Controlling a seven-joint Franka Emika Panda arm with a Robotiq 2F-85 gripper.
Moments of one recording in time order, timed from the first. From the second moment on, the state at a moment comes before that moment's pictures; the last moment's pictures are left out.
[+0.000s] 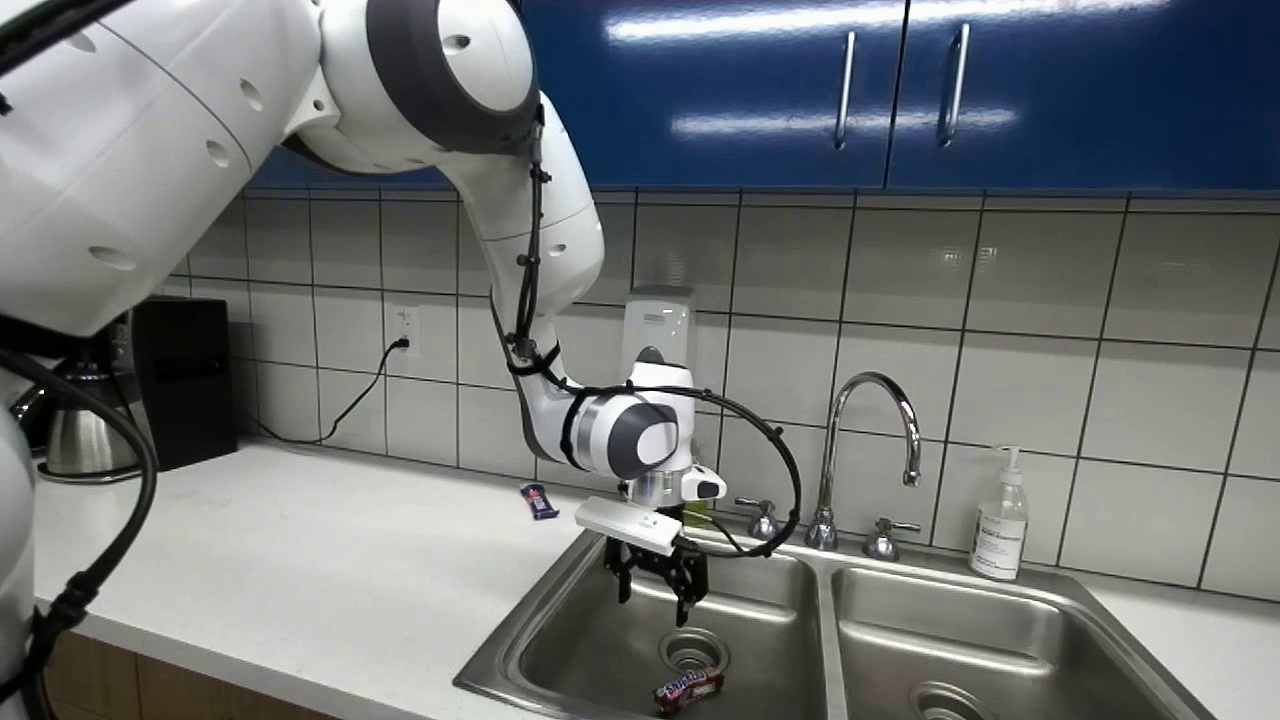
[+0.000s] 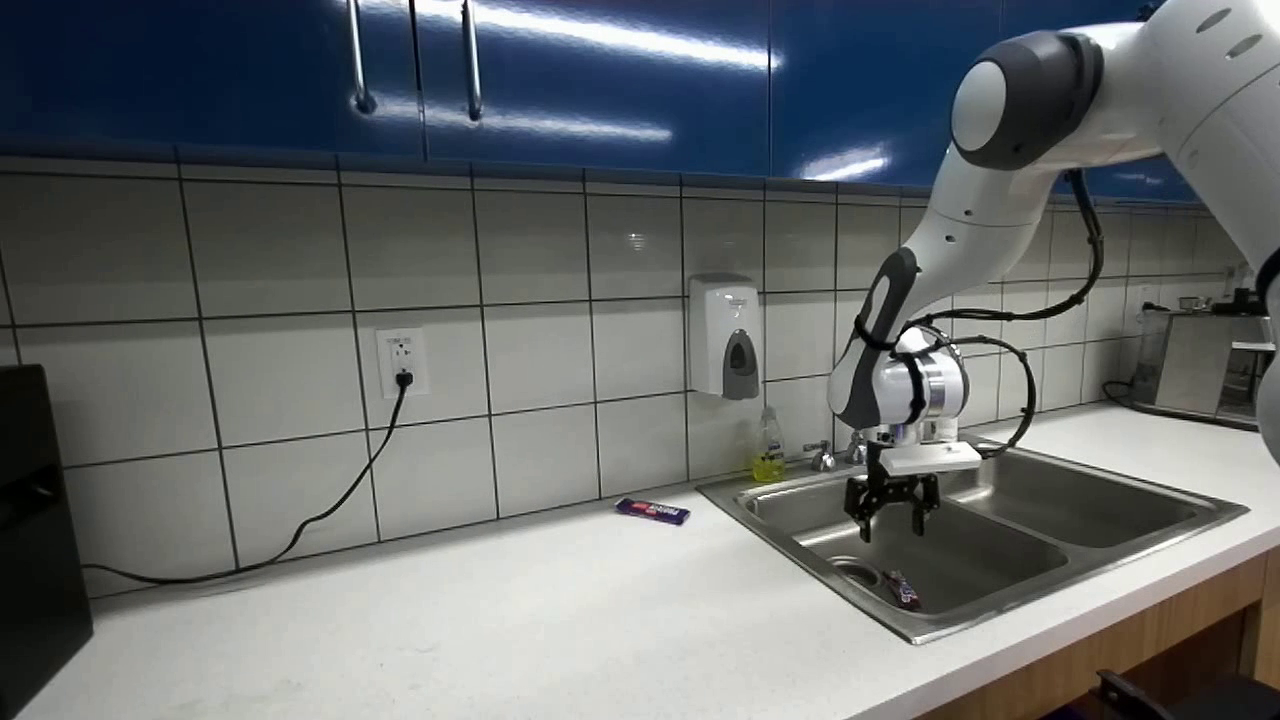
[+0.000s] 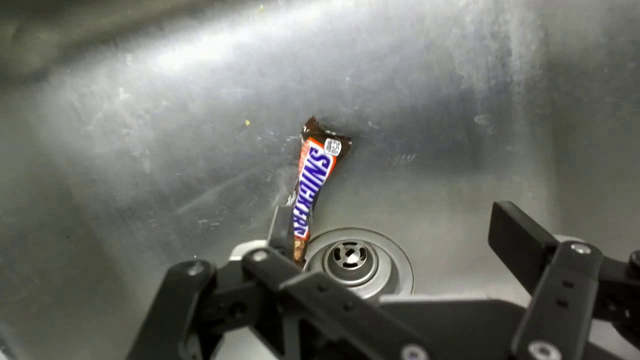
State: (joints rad) arm -0.25 0.61 -0.09 -2.04 0.04 2.66 -0.16
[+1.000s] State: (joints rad) arm -0.16 0.19 -0.10 -2.46 -0.04 2.51 -0.17
